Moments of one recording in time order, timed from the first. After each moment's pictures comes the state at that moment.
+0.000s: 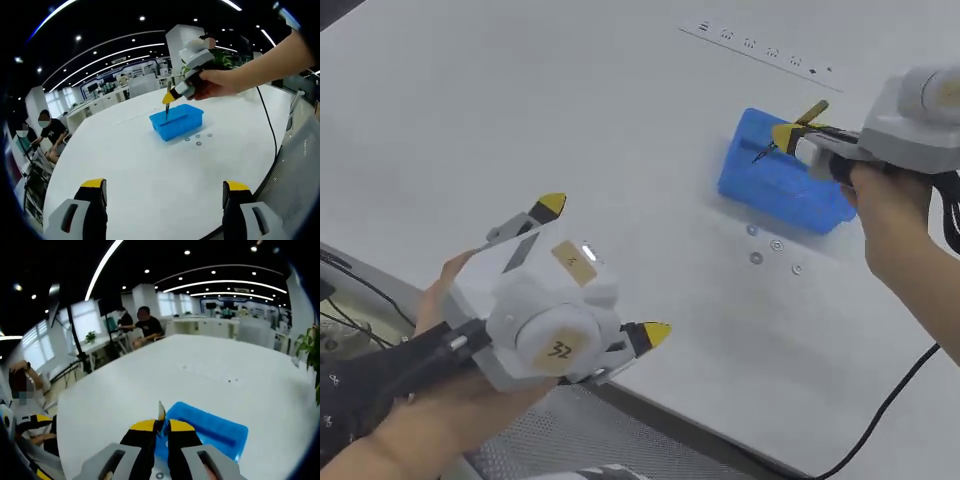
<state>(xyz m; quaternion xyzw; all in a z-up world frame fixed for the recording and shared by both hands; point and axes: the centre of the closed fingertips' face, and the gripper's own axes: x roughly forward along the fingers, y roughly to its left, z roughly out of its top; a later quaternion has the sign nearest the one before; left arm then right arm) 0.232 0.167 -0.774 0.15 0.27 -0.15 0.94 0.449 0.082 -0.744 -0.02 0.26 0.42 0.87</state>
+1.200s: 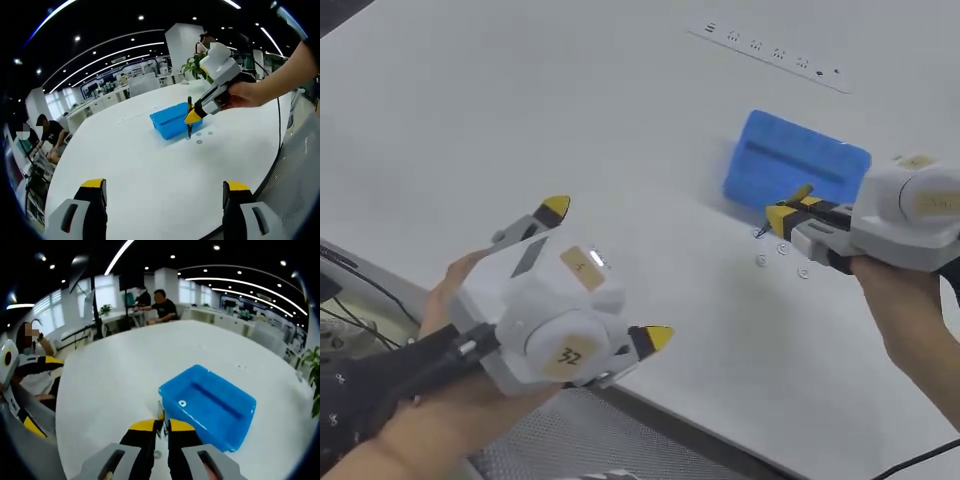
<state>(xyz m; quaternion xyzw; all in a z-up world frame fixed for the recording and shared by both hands) 0.232 0.168 -0.777 0.15 0.27 -0.15 0.94 0.374 0.068 -0.800 -0.15 0.29 0.46 0.82</state>
